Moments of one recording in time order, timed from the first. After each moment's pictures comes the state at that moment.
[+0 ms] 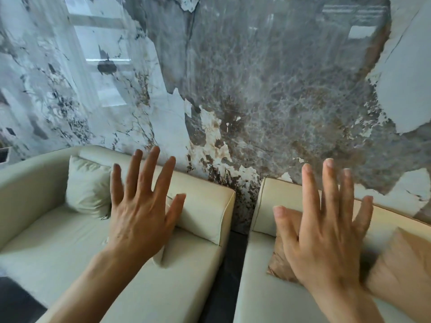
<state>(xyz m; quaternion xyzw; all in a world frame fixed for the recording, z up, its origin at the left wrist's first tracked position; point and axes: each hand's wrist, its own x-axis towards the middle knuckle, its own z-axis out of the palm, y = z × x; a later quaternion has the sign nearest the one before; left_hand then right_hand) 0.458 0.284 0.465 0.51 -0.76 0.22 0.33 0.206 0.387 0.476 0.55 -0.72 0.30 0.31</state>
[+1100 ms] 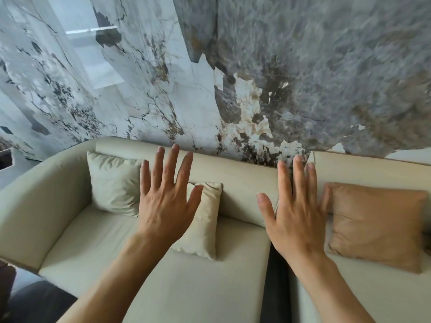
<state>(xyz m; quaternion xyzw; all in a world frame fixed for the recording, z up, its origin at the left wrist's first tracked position) 0.633 0.071 0.408 0.49 -0.82 0.14 0.24 0.419 0.164 0.384 0.53 -0.79 0.25 0.19</state>
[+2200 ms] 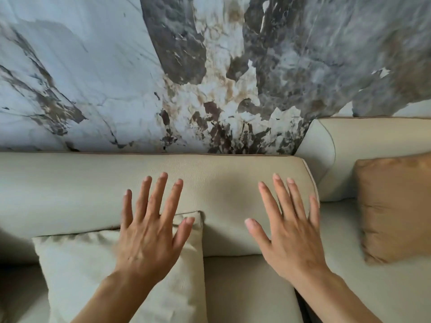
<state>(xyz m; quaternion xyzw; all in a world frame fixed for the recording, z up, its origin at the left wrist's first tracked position) 0.536 -0.296 0.038 0.35 -0.92 0.03 0.18 0.348 -0.135 0.056 0.47 -0.87 0.06 0.14</state>
